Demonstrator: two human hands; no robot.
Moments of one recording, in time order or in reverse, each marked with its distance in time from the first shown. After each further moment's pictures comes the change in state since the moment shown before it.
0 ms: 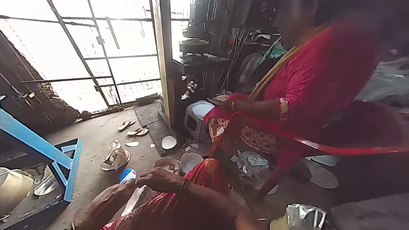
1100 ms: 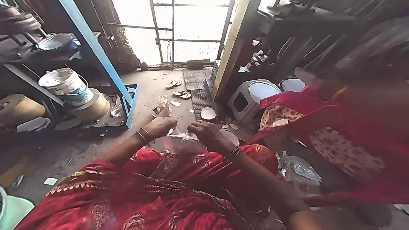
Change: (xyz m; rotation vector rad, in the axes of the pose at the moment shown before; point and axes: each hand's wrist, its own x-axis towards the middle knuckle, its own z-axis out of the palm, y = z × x) left_hand 0.013 -0.051 -0.014 -0.376 -0.256 -0.310; right_hand 0.018 -0.014 -0.031 -0.314 0.050 -0.019
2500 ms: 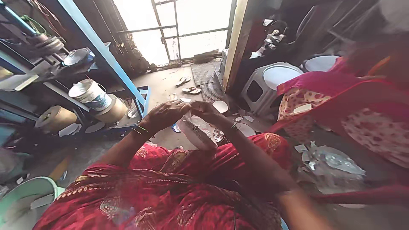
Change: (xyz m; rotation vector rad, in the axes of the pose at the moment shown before) left_hand -0.019 0.037 -0.050 0.445 0.502 0.404; right_hand 0.040 0.027 0.007 1.041 0.149 0.180
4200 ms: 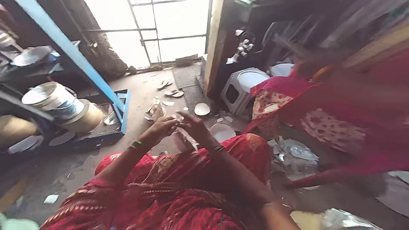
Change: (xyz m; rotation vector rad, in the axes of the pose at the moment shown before) left_hand 0.010 0.039 0.043 -1.686 -0.001 -1.071; right_hand -0.048 0.009 0.027 -0.595 0.290 -0.026
